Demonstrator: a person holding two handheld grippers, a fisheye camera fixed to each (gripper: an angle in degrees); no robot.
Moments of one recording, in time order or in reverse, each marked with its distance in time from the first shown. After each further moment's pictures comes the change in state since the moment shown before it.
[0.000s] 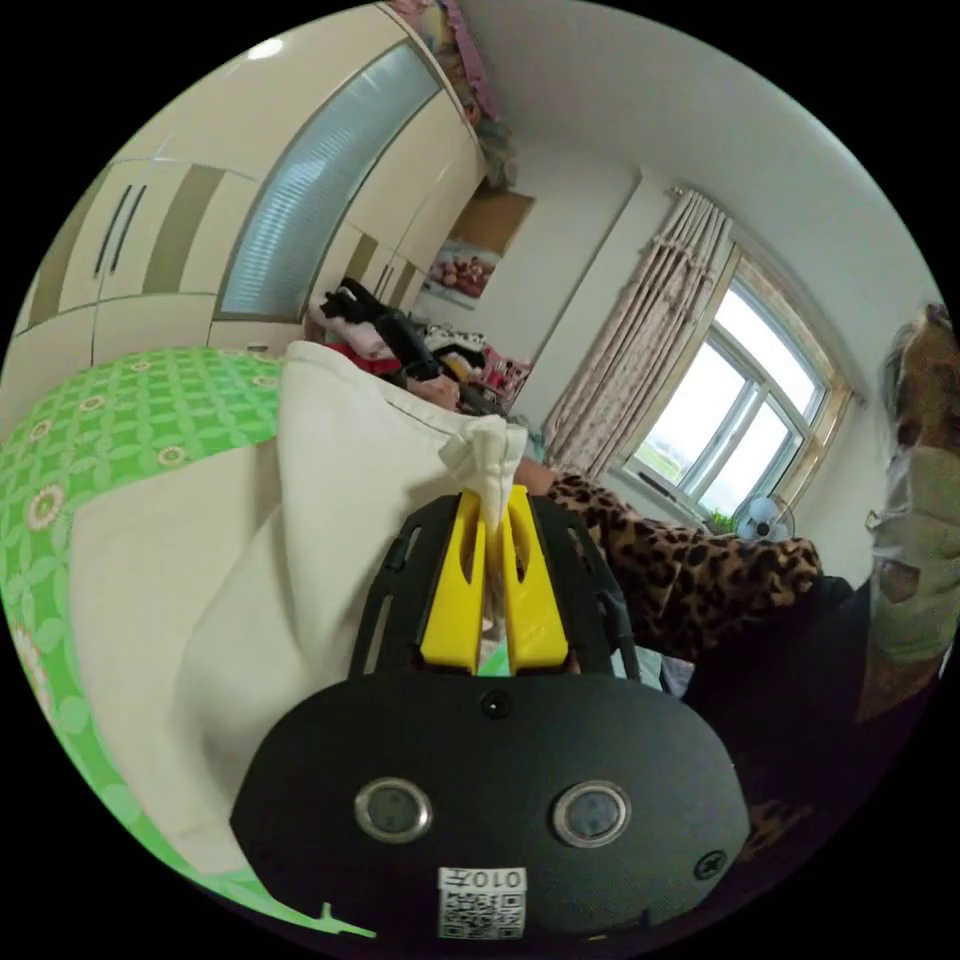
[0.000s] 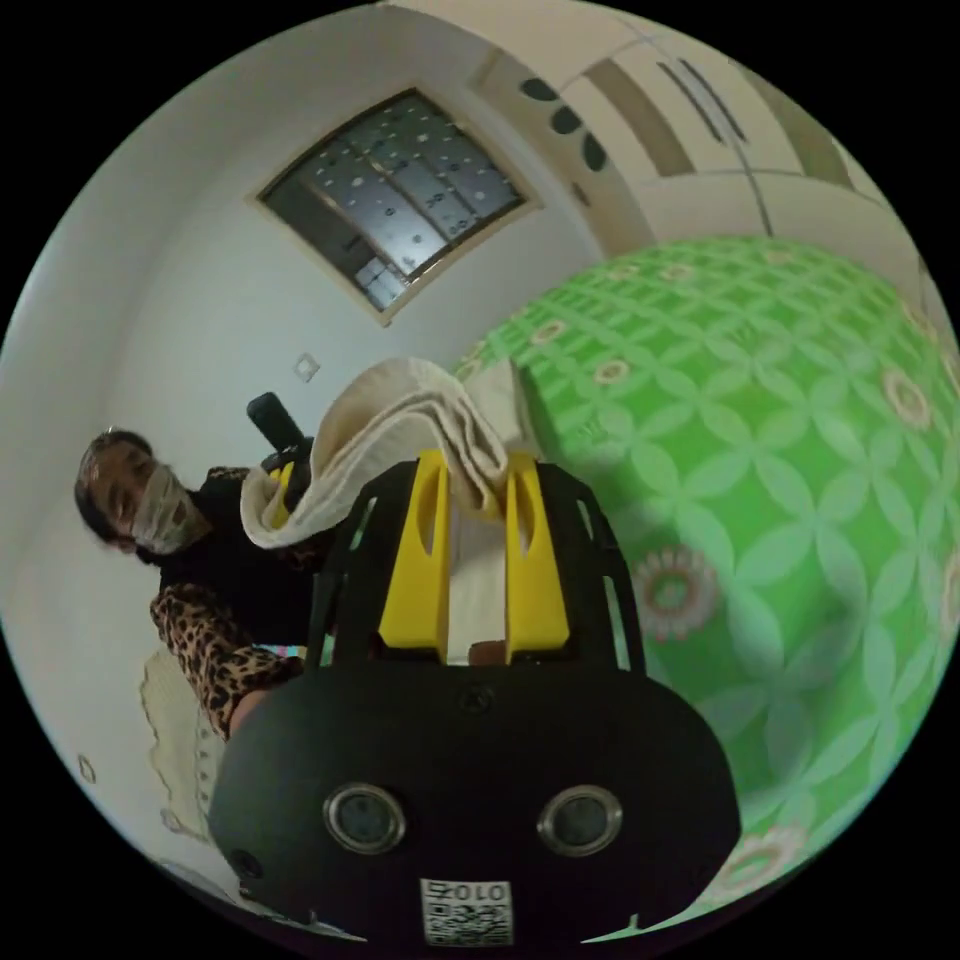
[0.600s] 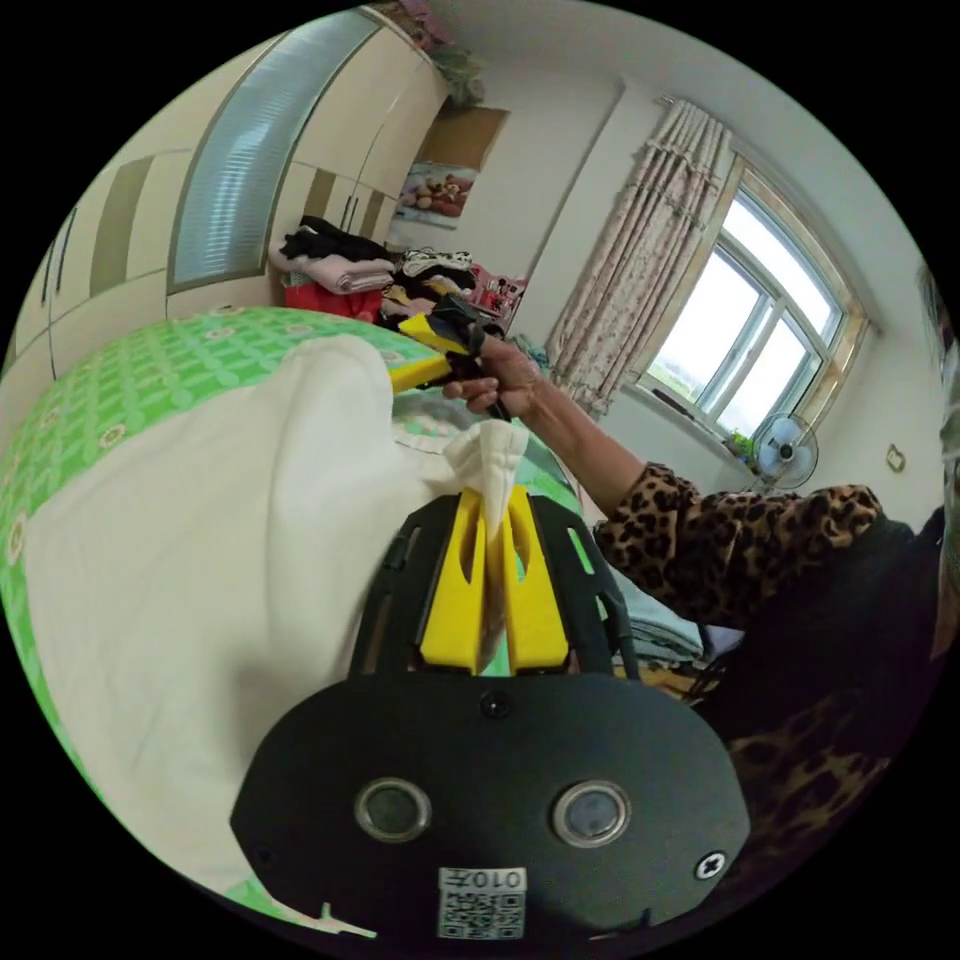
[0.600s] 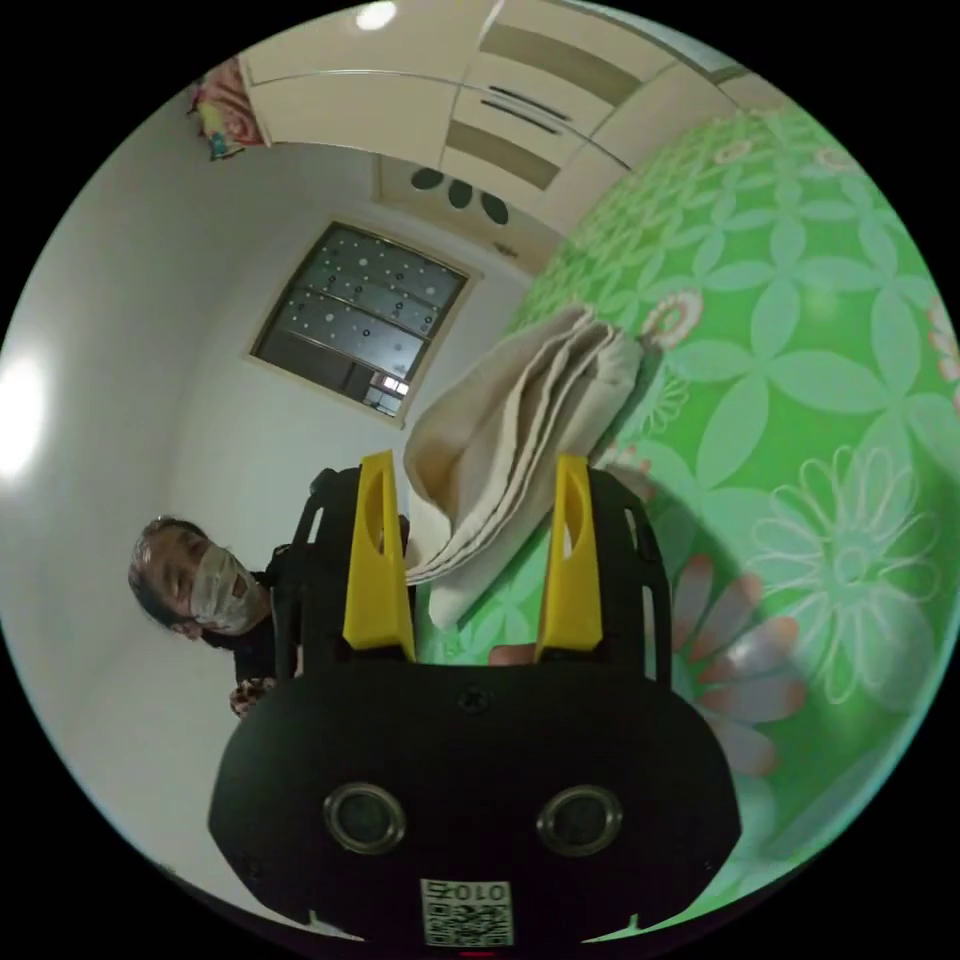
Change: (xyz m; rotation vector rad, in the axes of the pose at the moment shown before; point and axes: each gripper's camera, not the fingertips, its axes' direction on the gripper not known) left arm -0.007 -0.021 0.085 -0.206 -0.049 0.108; right arm -0.042 0.192 -0.080 0.288 -0.187 0.365
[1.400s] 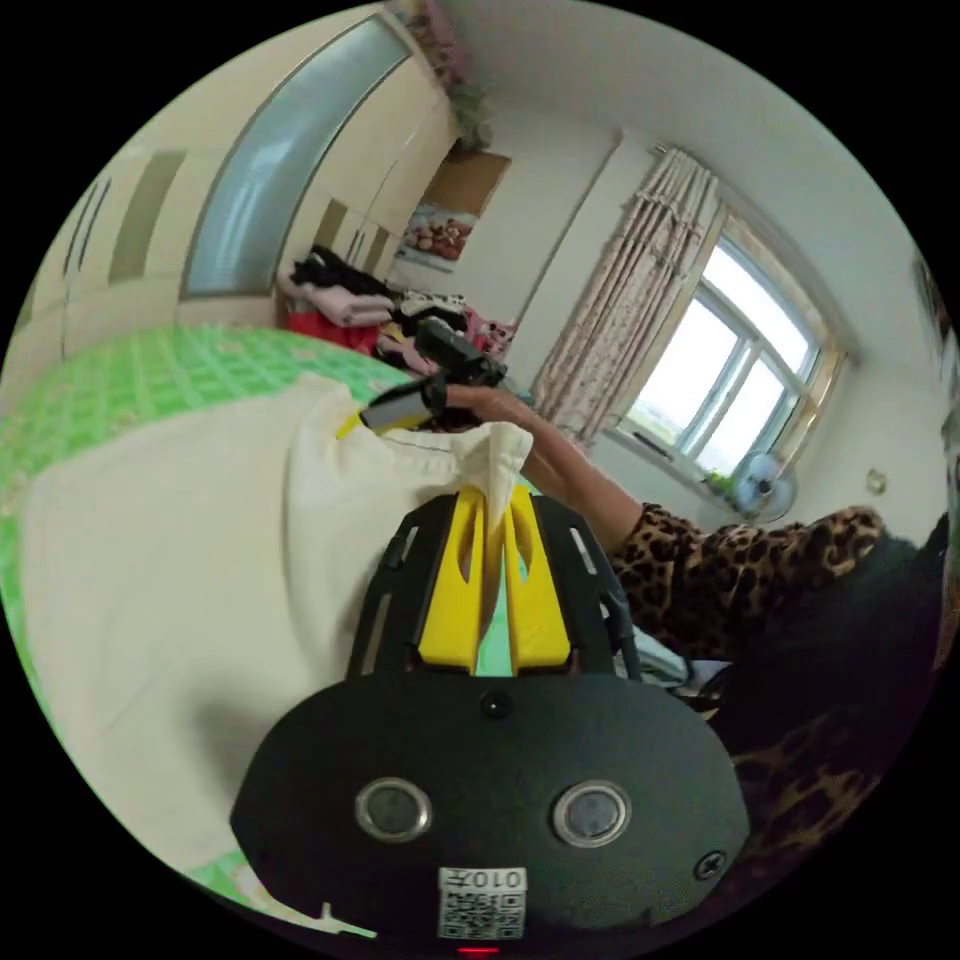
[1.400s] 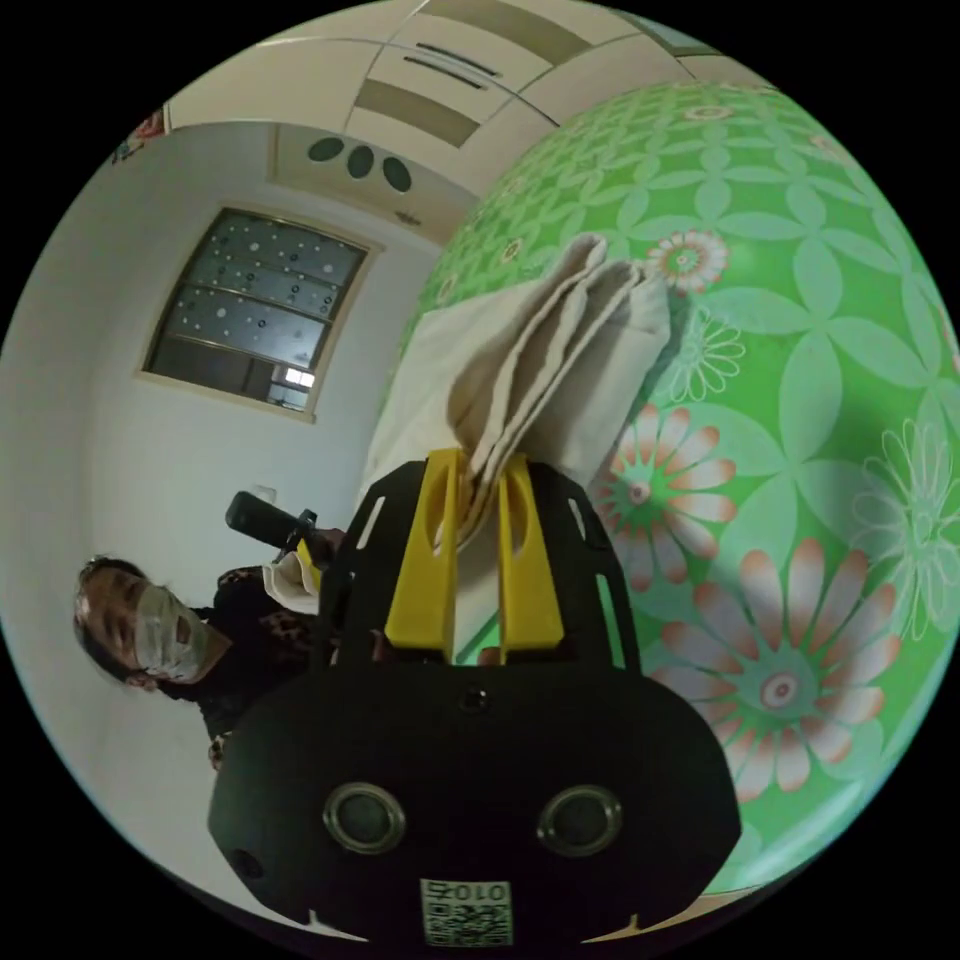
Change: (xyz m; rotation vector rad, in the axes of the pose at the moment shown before) left arm -0.031 0.019 -0.089 0.151 0.011 -0.008; right arm -0.097 0.013 0.041 -0.075 0.260 0.165
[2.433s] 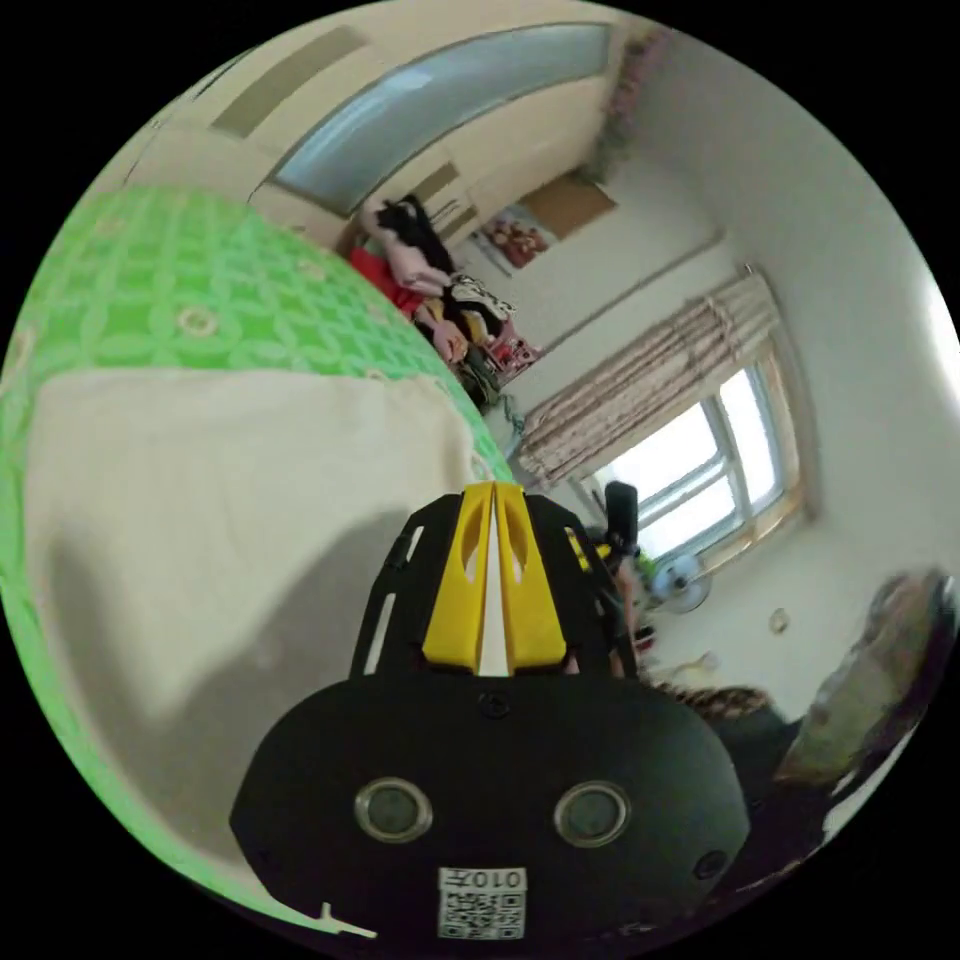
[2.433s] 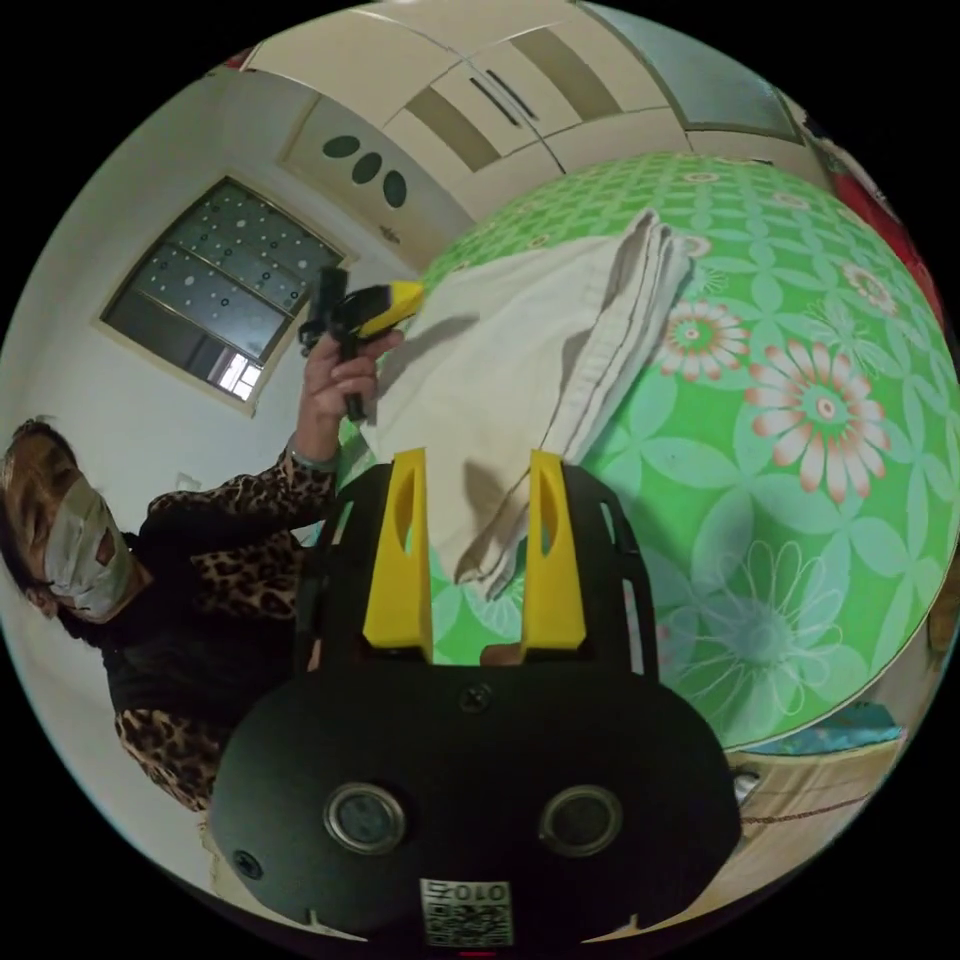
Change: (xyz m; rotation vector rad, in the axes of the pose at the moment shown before) left arm -0.208 0.170 -0.049 1.222 0.387 -0.127; right arm -0.202 0.184 0.030 0.153 0.259 -0.059
